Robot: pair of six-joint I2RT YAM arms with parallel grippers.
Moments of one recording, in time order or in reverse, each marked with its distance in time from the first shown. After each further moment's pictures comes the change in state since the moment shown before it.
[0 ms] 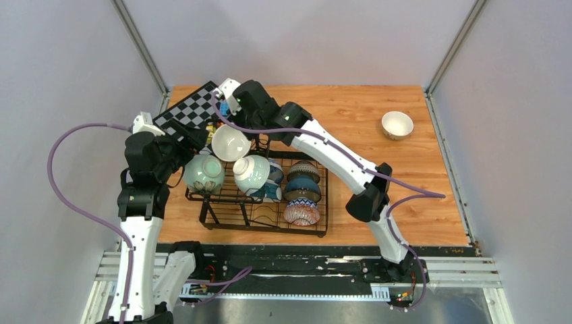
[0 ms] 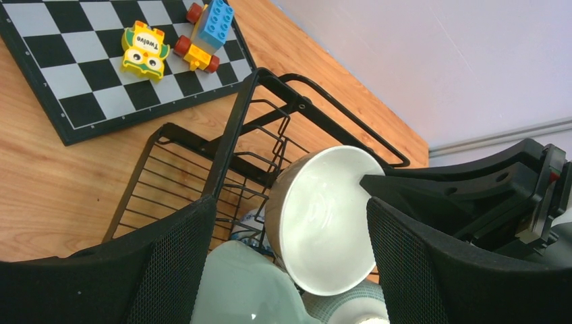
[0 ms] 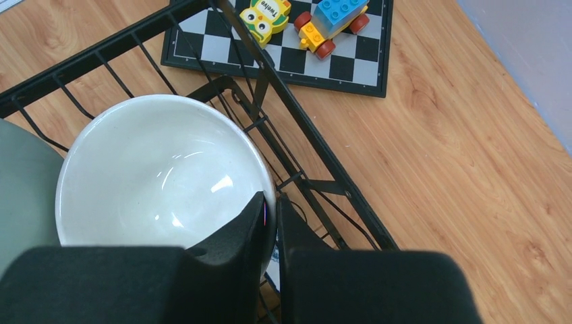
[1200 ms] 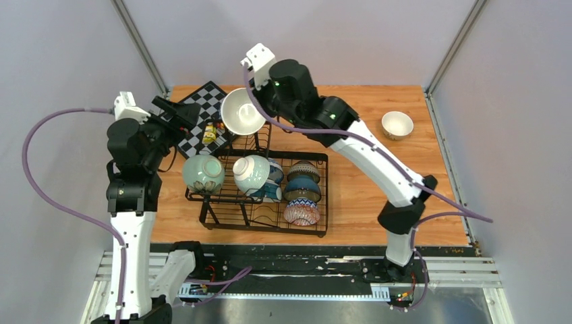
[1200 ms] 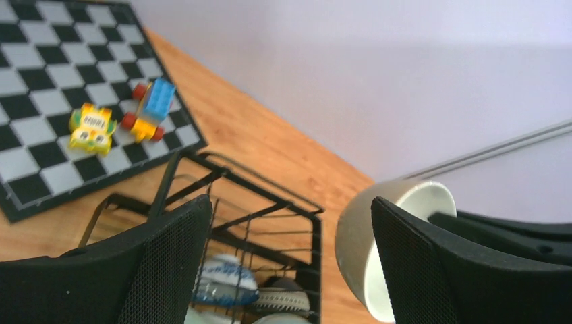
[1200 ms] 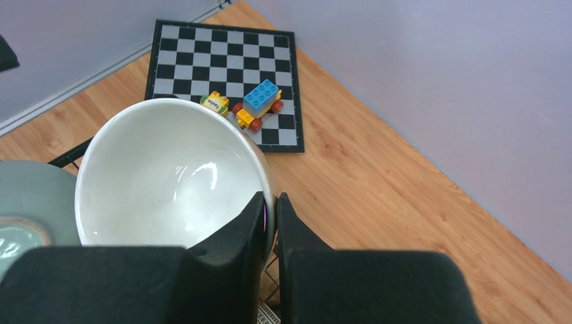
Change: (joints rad) left arm 0.000 0.064 0.168 0.064 -0.007 -0.045; right arm 0.000 -0.255 -0.097 0.142 0.141 -0.039
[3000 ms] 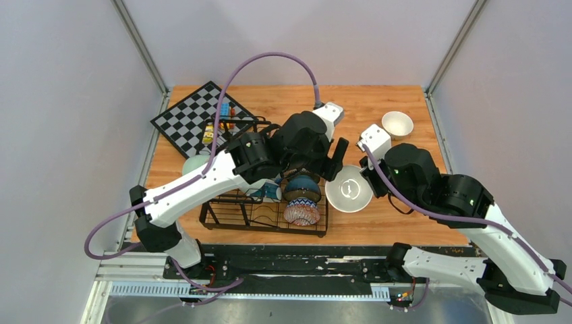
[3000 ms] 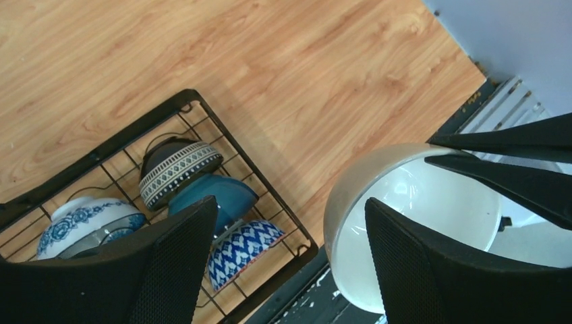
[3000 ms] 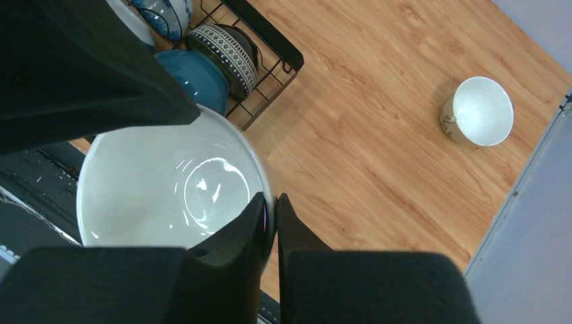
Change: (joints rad) left arm -1.183 0.768 0.687 -0.347 -0.364 0.408; right arm 0.000 -1.027 -0.954 -0.371 0.107 0.124
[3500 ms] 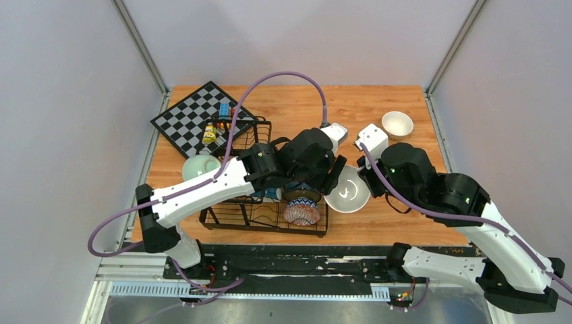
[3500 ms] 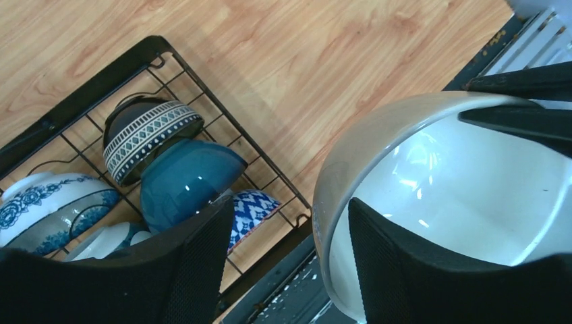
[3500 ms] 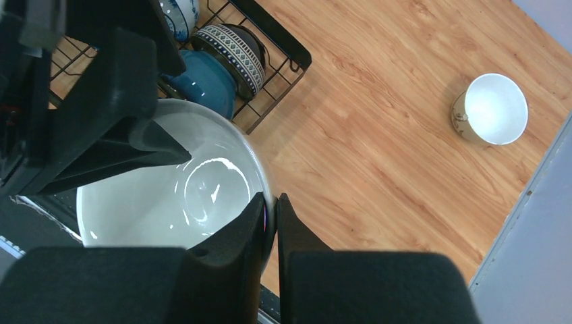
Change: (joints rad) left arm -0.027 0.001 -0.149 0.029 0.061 -0.007; right arm 0.000 0.012 -0.009 0.006 -0.012 0.021
